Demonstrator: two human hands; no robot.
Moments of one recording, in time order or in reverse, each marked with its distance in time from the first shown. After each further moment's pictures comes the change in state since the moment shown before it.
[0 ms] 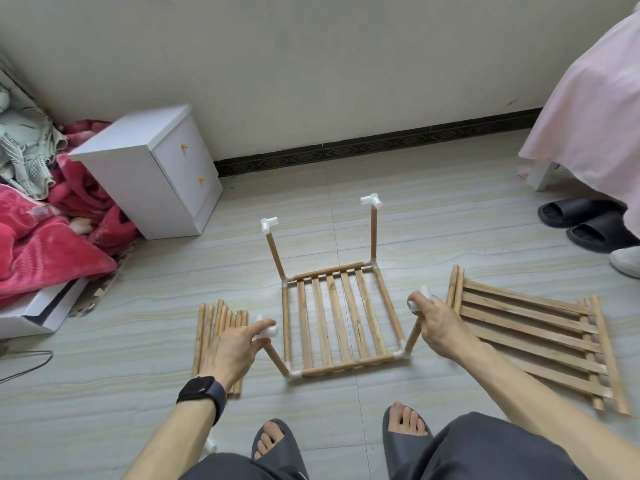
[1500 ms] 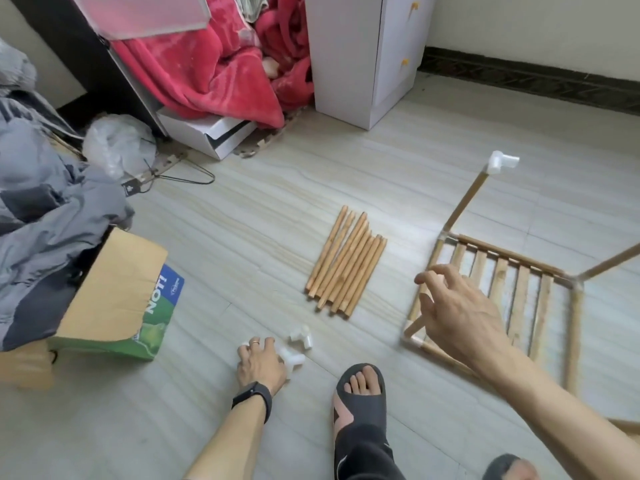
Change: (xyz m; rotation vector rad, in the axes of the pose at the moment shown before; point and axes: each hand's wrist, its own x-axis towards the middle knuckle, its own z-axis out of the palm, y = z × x) left_hand -0.134 -0.178 0.171 -0.148 -0.226 -0.965; right_hand 0.059 -0.238 0.140 -0.361 -0.104 -0.593
